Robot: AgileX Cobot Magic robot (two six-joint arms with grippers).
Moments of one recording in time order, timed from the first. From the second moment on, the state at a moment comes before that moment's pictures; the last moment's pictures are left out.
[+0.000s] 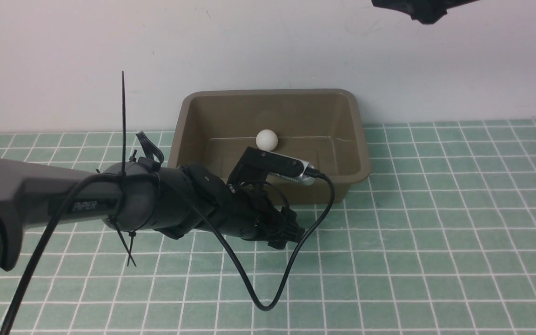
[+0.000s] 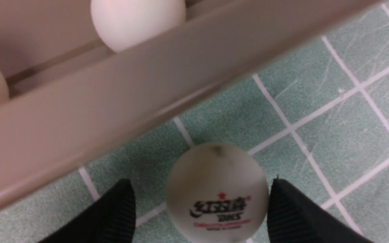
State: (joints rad) right arm 0.31 1.48 -1.59 0.50 0.77 -0.78; left arm -0.52 1.99 -1.12 -1.09 0.15 0.94
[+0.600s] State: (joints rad) right arm 0.31 1.48 -1.59 0.52 0.77 -0.78; left arm -0.52 2.02 -1.16 -1.09 0.15 0.98
